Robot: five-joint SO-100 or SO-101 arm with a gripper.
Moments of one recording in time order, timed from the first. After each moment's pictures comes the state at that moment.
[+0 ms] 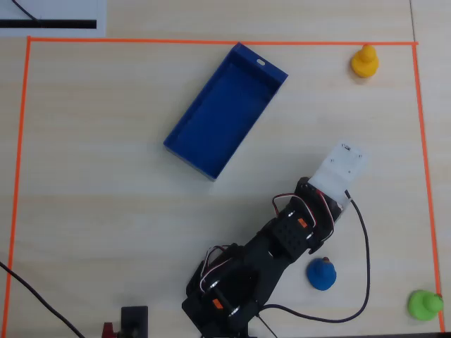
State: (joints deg) arm 55.4 129.5 149.9 27.6 -104.9
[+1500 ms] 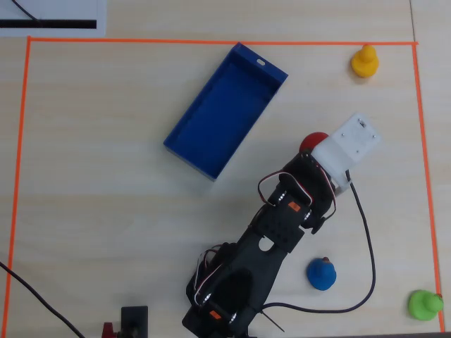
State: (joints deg) arm 39.8 133.9 121.8 56.0 -75.3
